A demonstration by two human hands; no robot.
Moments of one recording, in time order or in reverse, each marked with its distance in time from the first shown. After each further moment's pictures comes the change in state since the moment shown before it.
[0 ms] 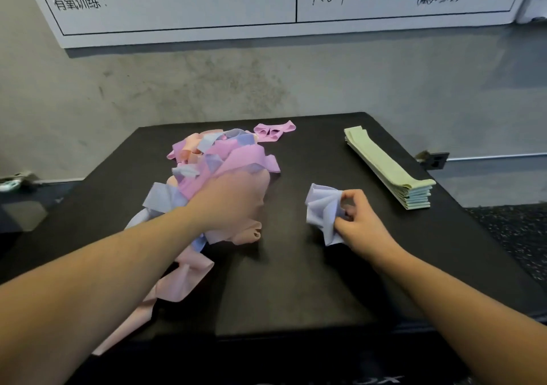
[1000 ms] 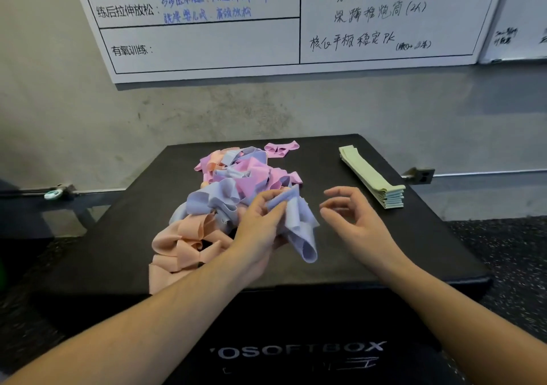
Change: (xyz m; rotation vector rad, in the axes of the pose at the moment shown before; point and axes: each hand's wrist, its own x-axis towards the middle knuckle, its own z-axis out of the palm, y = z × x) left_hand -0.122 0.171 -0.086 -1.789 0.345 -0.477; right_hand -0.135 -0.102 -0.014 0.163 0.008 -0.235
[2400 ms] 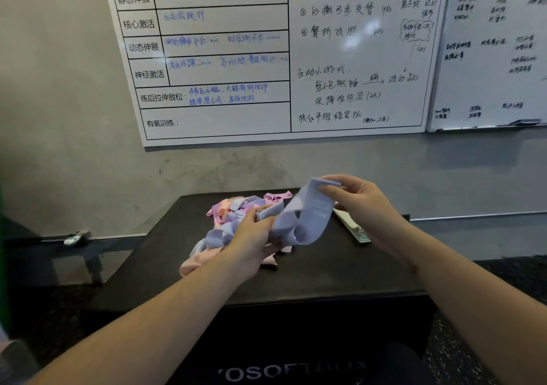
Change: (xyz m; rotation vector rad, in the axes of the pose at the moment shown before) left_hand -0.100 0.101 0.018 0.053 -0.046 -0.011; right_hand -0.050 -0.162 -0.040 0.171 -0.009 -0.130
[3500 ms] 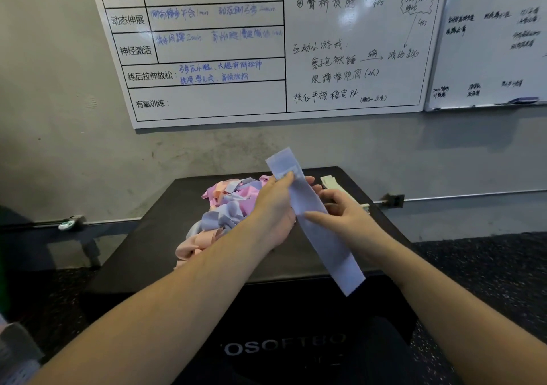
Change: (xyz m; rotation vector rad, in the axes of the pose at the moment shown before) left_hand 0.004 0.012 0.055 -0.283 -0.033 0.012; right_hand -0.027 0.056 0.004 -0.177 -0.086 0.162
